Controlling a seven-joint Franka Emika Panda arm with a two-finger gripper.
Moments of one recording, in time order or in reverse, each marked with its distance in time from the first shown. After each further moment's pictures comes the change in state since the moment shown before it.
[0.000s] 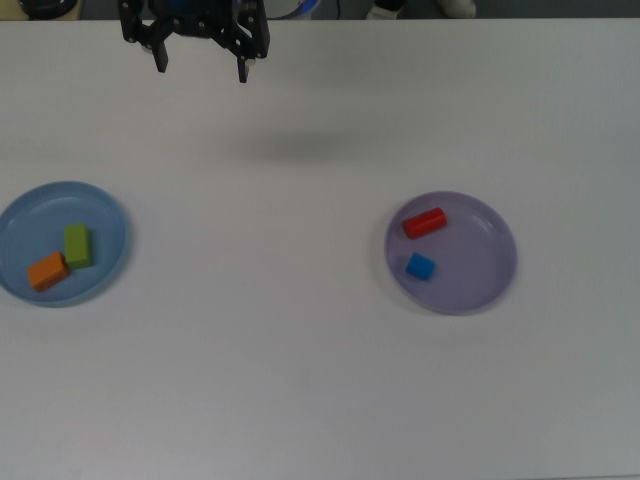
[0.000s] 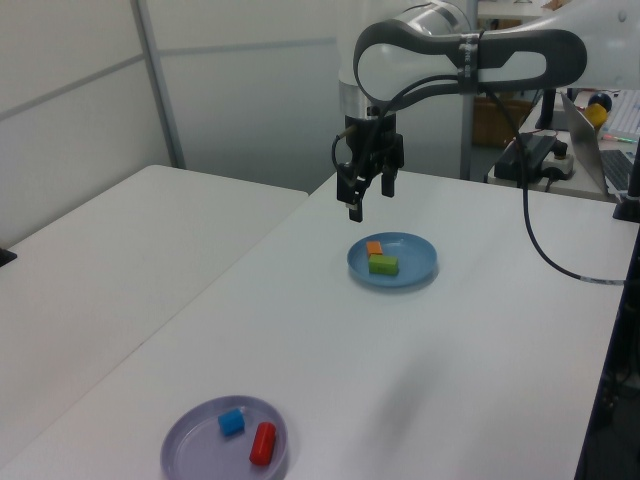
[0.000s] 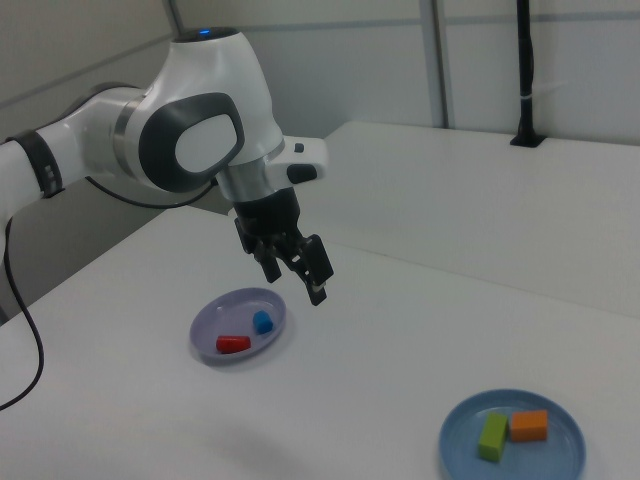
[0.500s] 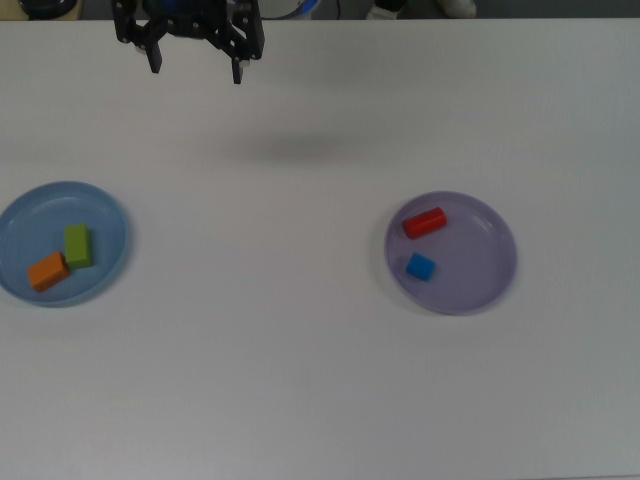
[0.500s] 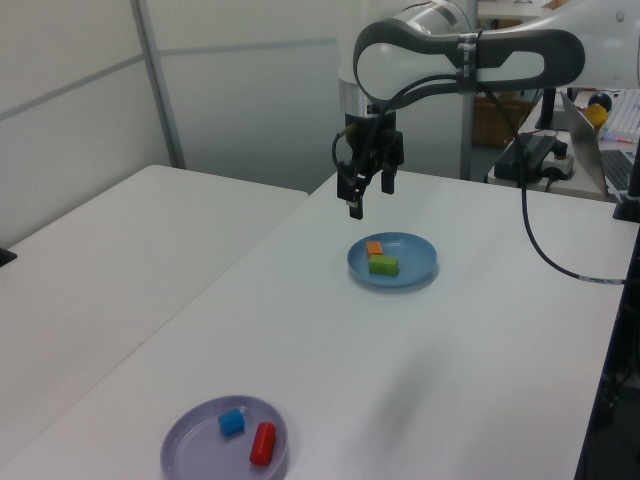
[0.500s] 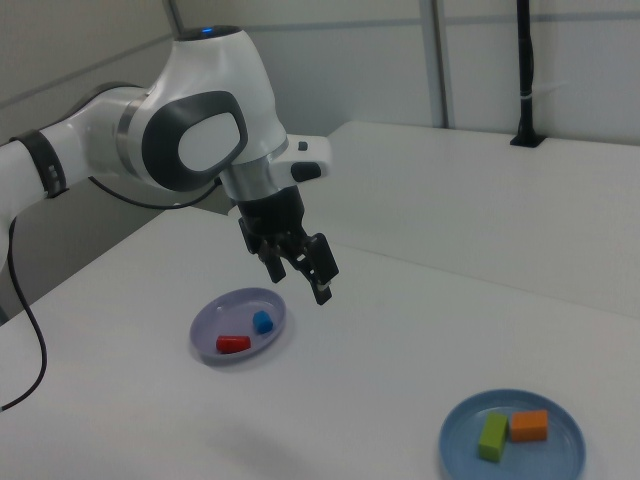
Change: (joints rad) arm -0.005 0.007 0.000 0.008 -0.013 0.001 -0.011
